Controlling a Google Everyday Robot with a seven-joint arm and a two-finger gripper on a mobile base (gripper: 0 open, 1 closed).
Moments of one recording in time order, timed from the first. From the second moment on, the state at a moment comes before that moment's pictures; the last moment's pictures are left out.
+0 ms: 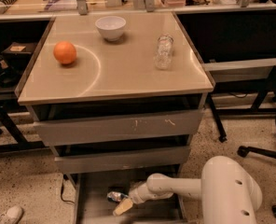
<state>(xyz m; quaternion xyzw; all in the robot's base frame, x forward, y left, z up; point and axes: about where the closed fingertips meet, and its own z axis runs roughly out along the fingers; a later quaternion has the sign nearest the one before) 0.510 0.076 0.173 -0.44 0.81 0.32 0.22</state>
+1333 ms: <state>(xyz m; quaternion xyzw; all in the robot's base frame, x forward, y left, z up) 0.514 0.092 0.130 -0.44 0.81 0.34 0.21</state>
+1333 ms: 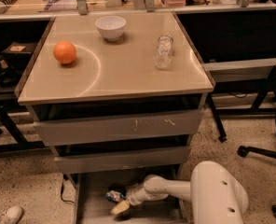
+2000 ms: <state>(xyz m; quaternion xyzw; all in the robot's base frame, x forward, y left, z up) 0.514 0.092 0.130 -0.44 0.81 0.34 0.21</state>
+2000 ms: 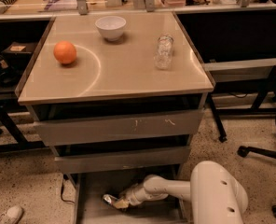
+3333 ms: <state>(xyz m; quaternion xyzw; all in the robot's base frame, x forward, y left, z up) 0.510 0.090 0.172 -0.41 0.81 0.35 0.22</state>
